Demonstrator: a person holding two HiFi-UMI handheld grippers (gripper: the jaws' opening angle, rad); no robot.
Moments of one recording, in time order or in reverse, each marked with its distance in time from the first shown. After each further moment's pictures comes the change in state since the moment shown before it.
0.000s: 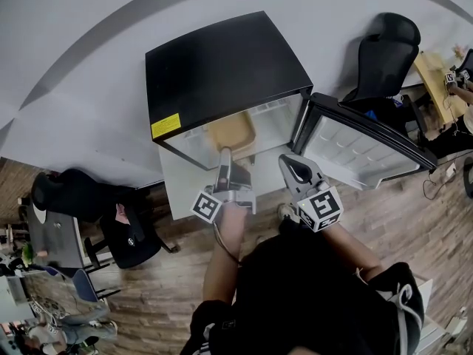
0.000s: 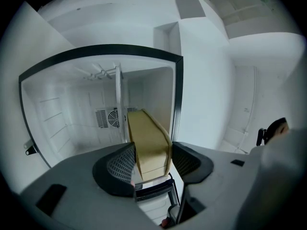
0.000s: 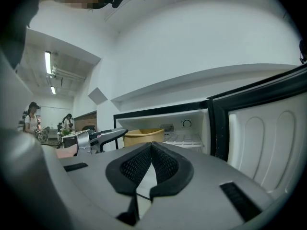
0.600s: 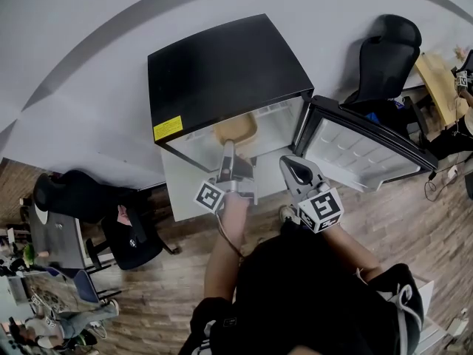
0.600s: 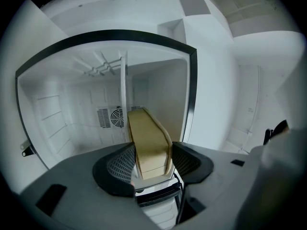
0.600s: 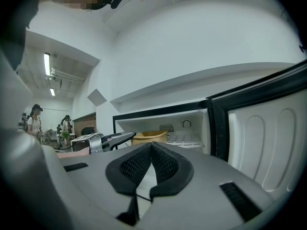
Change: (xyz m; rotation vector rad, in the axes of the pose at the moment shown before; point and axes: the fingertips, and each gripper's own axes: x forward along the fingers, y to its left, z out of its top) left arm 0.024 0.020 0.001 -0.009 0.007 0.027; right arm 0.001 -0.002 0.000 0.016 -0.011 -0.005
